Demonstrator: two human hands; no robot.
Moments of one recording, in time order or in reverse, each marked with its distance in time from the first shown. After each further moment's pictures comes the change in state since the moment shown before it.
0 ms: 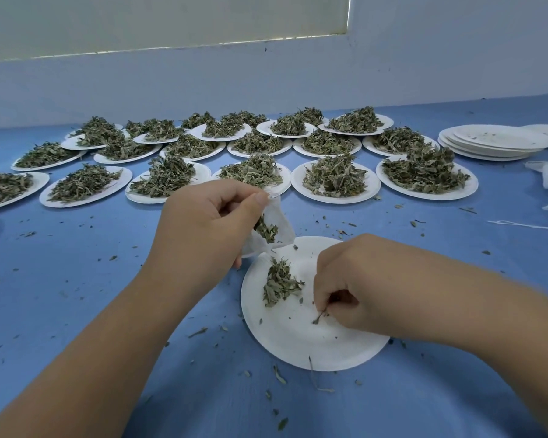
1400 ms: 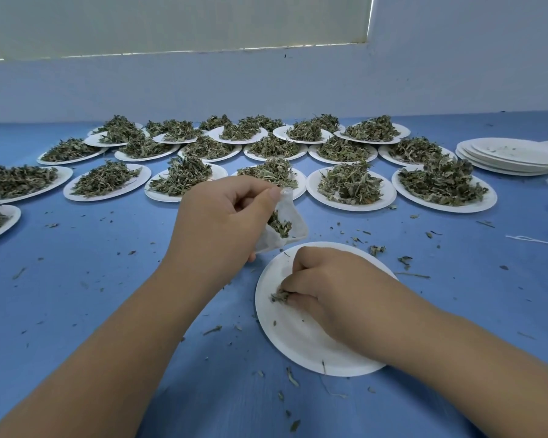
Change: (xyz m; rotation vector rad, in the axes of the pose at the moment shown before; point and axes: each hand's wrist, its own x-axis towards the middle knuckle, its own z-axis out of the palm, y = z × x) left_hand 0.004 -0.003 -0.003 -0.007 0.052 0.003; right_hand 0.034 -0.013 0.036 0.027 0.214 -0.071
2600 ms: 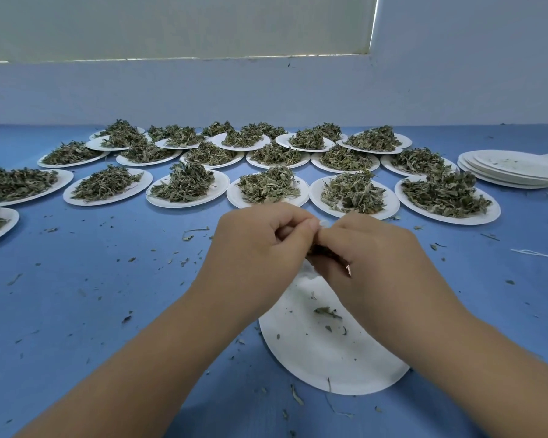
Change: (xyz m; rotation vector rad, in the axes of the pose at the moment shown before) left_hand -0.013 0.010 0.018 0.024 -0.097 0.029; right_hand -0.003 -0.004 -0.027 0.017 0.454 0.146
